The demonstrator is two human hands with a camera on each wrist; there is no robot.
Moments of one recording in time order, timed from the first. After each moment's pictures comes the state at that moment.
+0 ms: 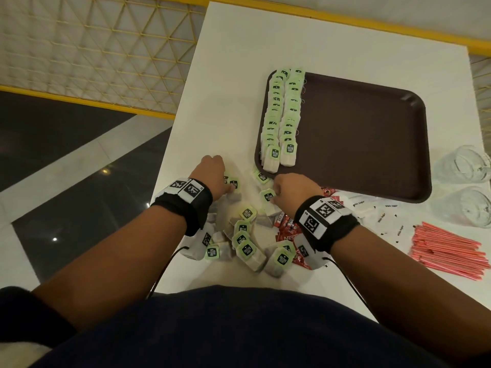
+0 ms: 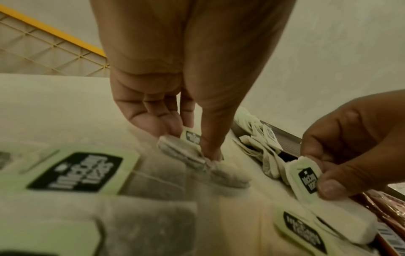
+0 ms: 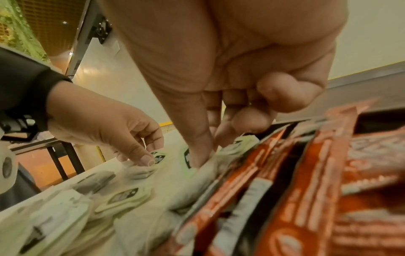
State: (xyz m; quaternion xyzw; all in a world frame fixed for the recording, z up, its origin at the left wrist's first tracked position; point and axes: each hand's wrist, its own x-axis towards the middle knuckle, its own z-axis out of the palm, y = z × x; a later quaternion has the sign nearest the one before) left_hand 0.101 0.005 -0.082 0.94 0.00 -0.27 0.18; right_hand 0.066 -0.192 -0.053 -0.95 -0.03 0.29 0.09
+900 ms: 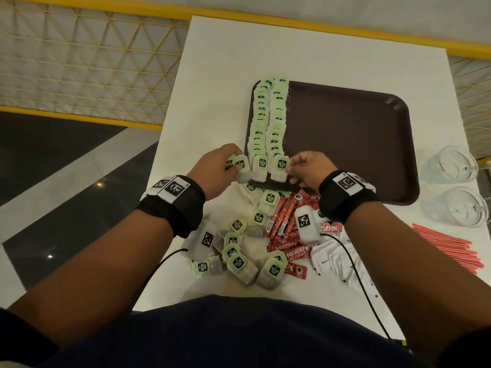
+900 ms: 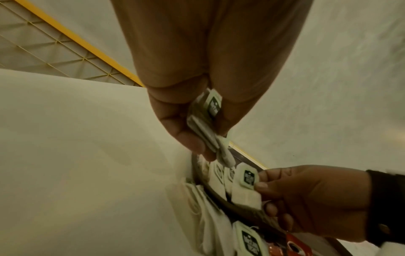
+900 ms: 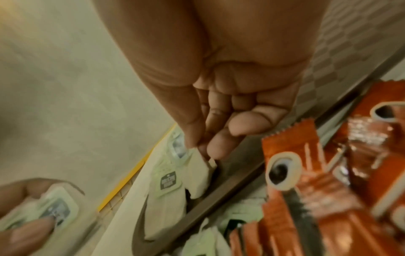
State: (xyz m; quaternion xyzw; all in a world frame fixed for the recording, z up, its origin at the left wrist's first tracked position) left_hand 0.121 -0.022 -0.048 0.89 -0.09 -0.20 0.39; right_hand 0.113 -0.260 -0.062 -0.82 0.21 0.23 0.48
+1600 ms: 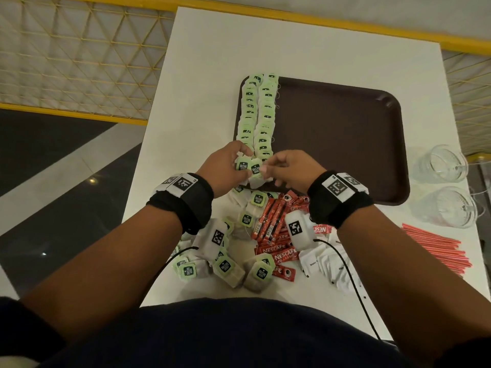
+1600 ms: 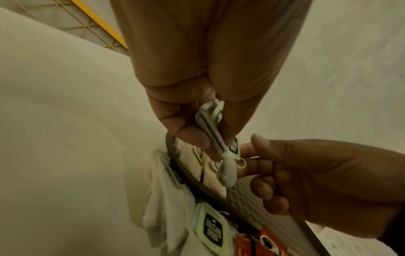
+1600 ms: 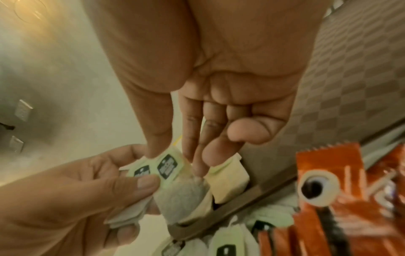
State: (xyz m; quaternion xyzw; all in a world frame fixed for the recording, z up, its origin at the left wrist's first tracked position) left_hand 0.129 -0.062 -0.060 0.85 -0.09 -0.23 0.46; right_hand 0.114 -0.257 -0.049 -0.85 0.07 0.26 0.45
